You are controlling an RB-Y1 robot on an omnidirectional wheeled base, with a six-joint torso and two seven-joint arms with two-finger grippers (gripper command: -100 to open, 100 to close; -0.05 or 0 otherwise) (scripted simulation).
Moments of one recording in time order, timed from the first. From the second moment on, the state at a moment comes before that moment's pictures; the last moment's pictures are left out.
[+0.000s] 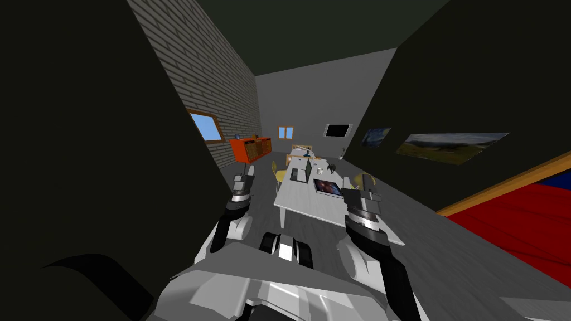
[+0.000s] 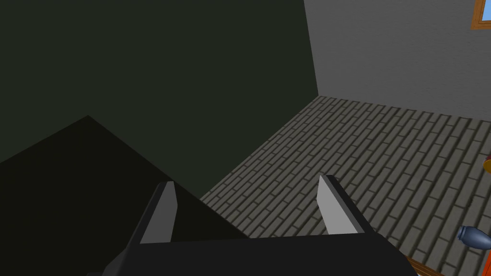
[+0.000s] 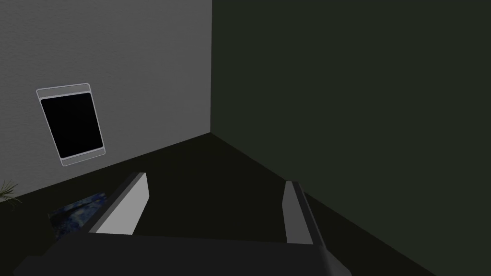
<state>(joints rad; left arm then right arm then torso) 0.48 -0.01 -0.07 -2.32 -0.01 -0.58 -0.15 0.45 -0.05 0.03 -2.35 -0.11 -0.43 0.05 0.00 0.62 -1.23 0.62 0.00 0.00</state>
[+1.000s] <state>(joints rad) 0.48 -0.01 -0.07 -2.32 -0.01 -0.58 -0.15 0.28 -0.17 0.08 -2.16 -0.01 -0.40 0.23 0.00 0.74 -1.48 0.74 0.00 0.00</state>
